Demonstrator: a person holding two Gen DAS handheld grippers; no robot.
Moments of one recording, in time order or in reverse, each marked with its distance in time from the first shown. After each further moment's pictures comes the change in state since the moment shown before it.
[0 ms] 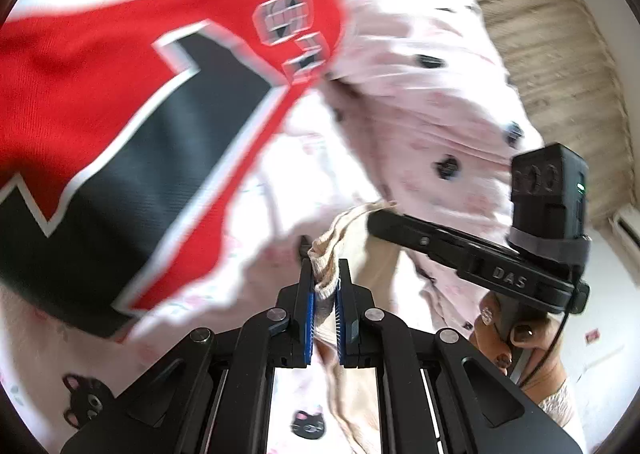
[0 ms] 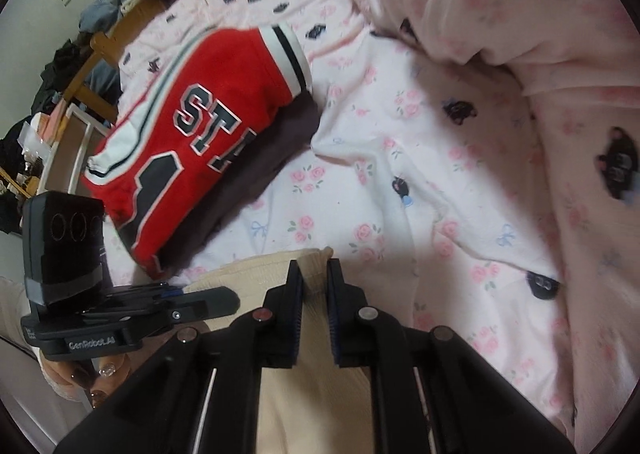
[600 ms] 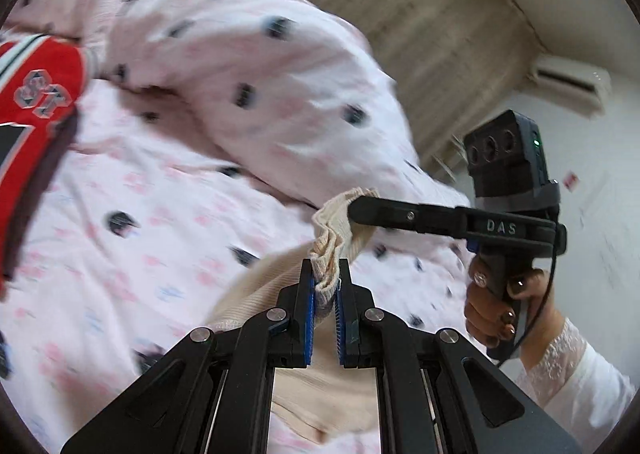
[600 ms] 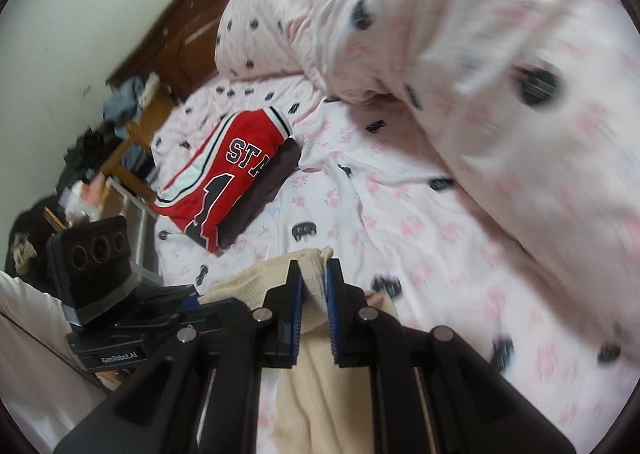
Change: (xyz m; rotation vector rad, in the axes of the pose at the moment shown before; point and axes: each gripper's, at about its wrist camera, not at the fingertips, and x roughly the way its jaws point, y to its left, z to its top) left arm -0.009 -0.130 -0.039 0.517 0.084 -0.201; right arm -0.147 -0.015 -0.158 0.197 -0.344 0.063
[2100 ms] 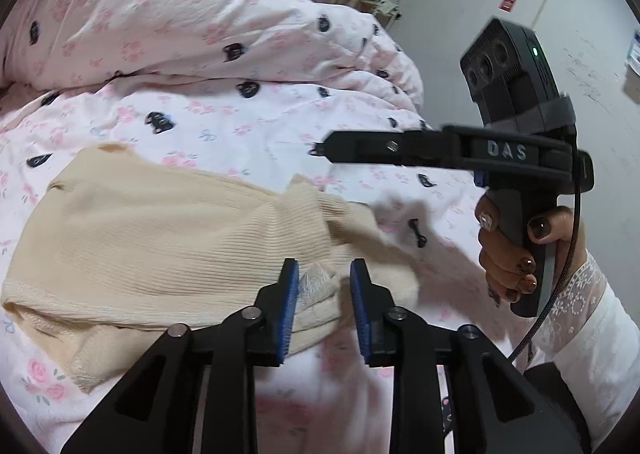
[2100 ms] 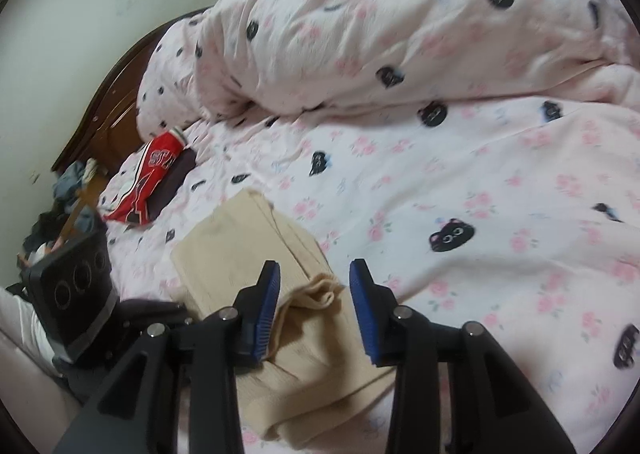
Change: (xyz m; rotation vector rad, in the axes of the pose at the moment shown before) left arm 0.082 -0.119 -0.125 0.404 0.359 -0.093; right arm -0.105 -0.067 -0.214 0.298 -0.256 -0.239
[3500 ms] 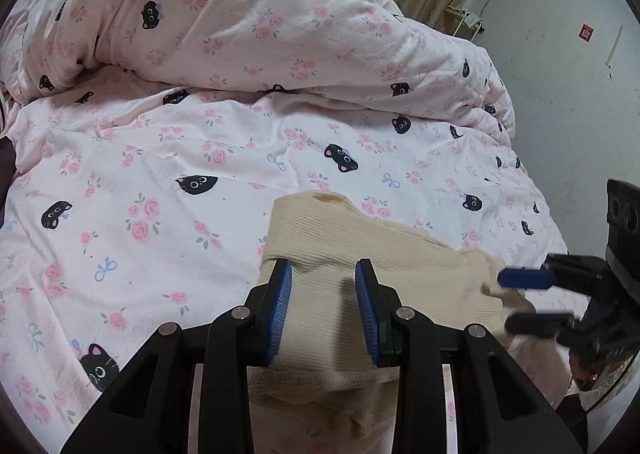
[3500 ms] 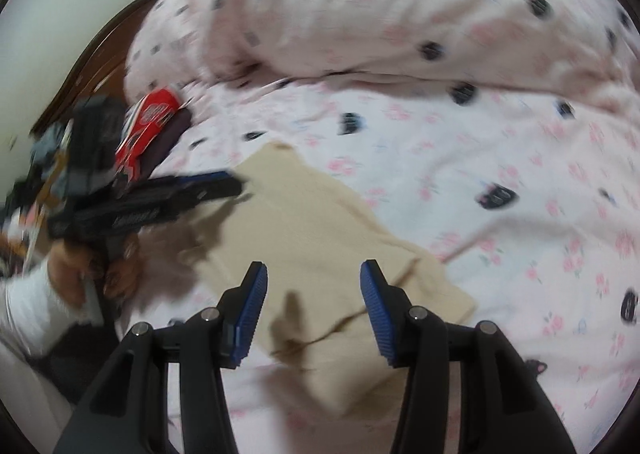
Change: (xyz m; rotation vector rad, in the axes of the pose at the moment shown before) left arm -0.042 0.115 0.035 -0.144 0.020 0.263; right arm 0.015 0.062 -0.027 -0.111 0.111 -0.074
